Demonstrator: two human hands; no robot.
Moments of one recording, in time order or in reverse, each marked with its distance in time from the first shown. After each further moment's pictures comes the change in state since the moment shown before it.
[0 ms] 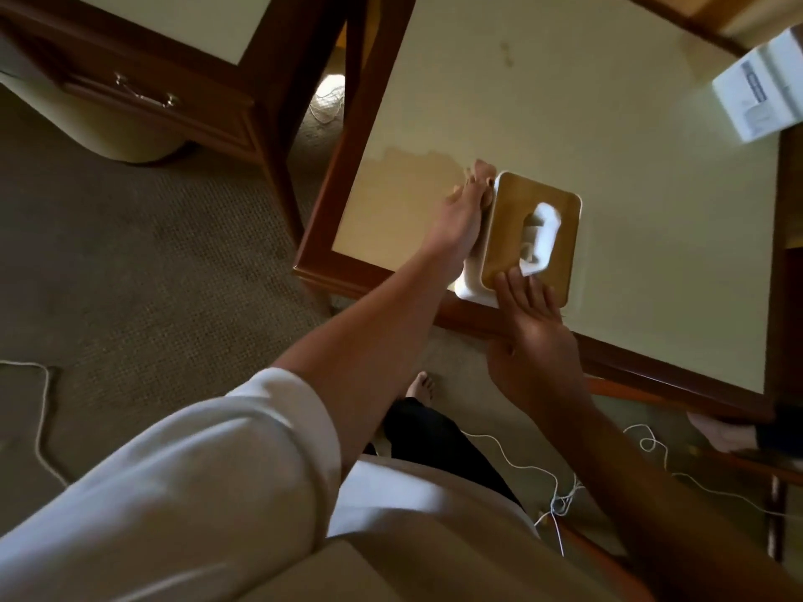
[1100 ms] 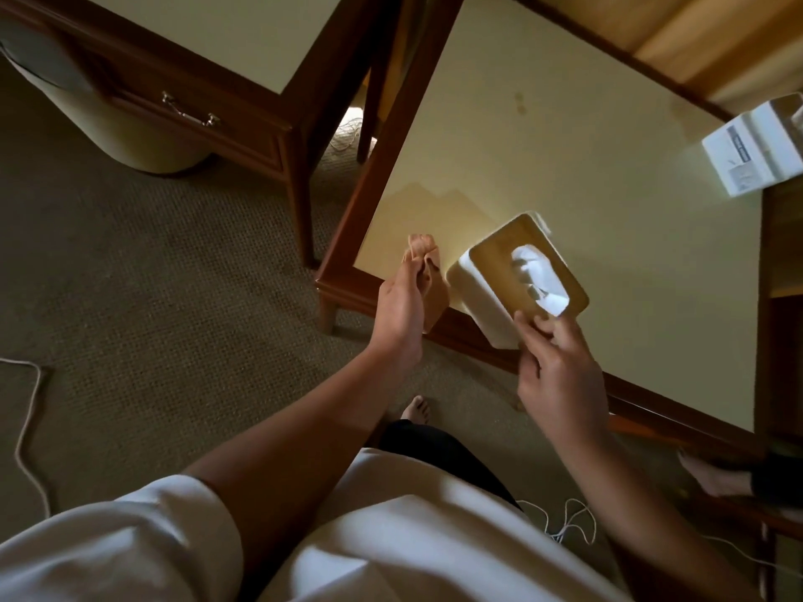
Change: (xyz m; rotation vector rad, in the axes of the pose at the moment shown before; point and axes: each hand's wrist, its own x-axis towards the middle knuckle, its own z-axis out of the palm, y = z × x) left_hand -0.100 -0.030 -0.060 -0.397 0.212 -0.058; right_hand -0.010 0.005 -0.011 -0.125 0.176 -0.040
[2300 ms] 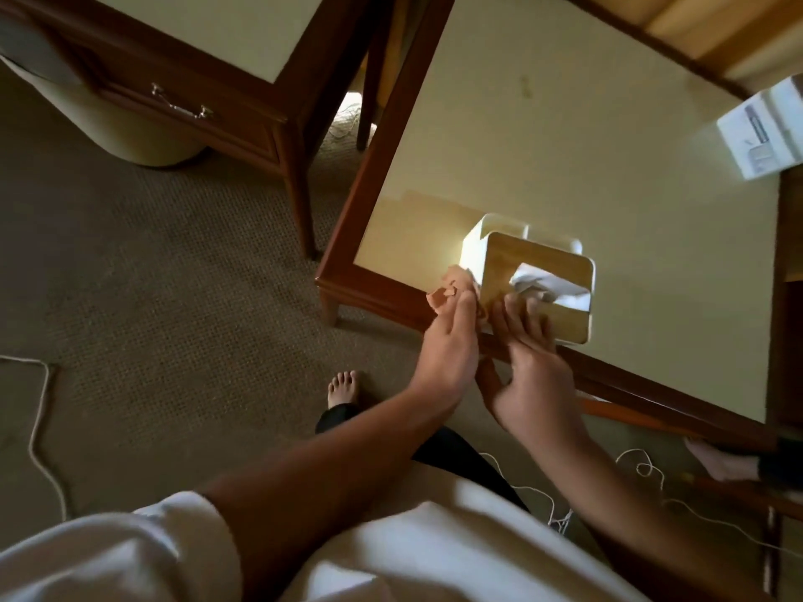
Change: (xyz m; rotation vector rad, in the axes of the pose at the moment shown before) left_hand -0.038 -0.031 0.016 0.350 -0.247 0.029; right_hand 0.001 -0.034 0.013 0.077 -0.183 0.017
